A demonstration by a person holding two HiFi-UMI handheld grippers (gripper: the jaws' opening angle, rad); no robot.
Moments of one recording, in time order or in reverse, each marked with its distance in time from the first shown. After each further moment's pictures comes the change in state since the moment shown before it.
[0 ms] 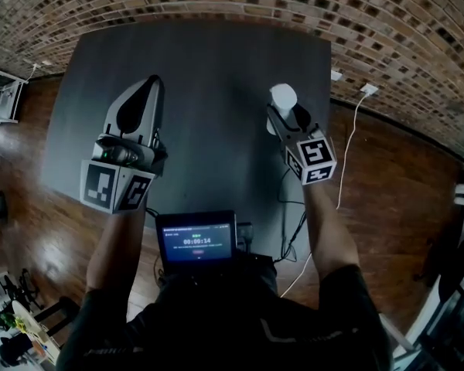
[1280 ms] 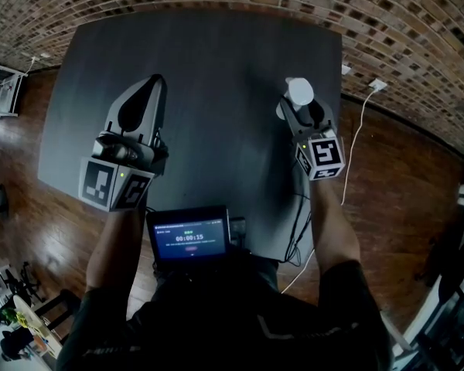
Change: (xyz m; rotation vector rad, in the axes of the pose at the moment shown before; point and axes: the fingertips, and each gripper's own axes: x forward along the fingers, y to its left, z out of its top) left arm 0.004 0.010 -0.042 -0.043 0.035 -0.018; right arm 0.013 -0.030 -0.025 -0.048 -0.080 -0.051
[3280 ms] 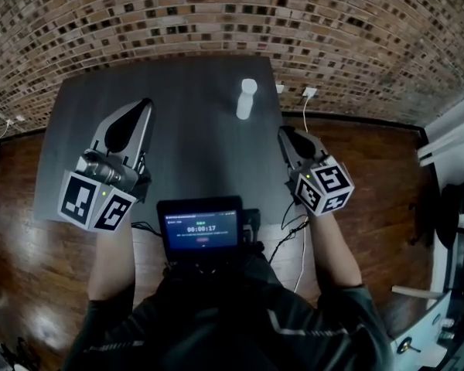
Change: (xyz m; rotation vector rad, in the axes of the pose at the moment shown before) left arm -0.149 -0.077 0.179 -0.033 -0.125 -0.293; right arm -0.231 0.139 0.173 0.069 0.039 -0.167
